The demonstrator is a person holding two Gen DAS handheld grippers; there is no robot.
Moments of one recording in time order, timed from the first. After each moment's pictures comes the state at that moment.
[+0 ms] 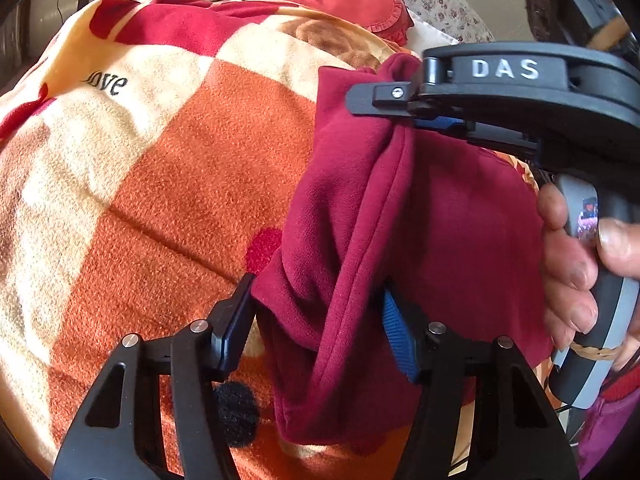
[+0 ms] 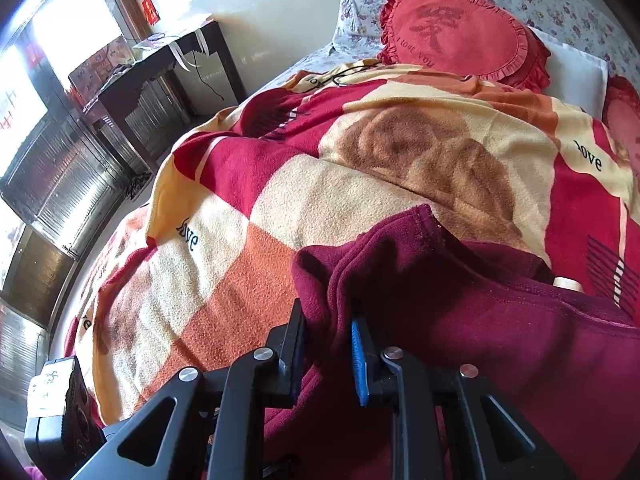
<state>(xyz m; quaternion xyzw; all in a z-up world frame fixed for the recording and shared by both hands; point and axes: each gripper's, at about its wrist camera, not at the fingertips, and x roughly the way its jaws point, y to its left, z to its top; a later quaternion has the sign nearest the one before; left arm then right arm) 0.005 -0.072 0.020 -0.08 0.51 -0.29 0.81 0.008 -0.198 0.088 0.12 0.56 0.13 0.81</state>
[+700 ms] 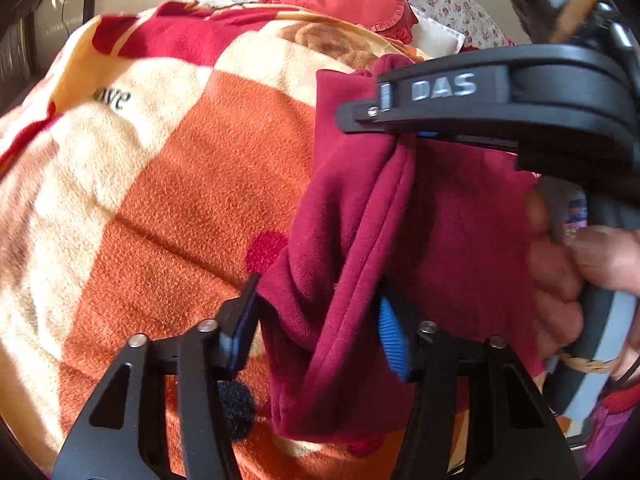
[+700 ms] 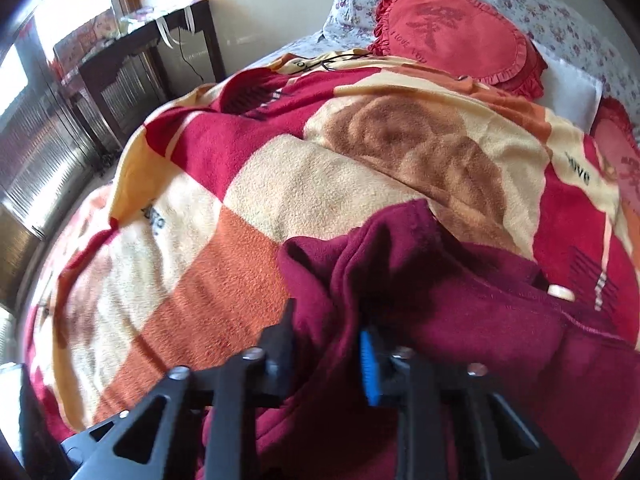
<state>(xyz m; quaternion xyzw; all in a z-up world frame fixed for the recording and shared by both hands) -0.005 -0.095 0.029 -0.04 0.50 -0.26 0.83 0.013 -0.189 0.076 0.07 0.58 0.10 0.81</state>
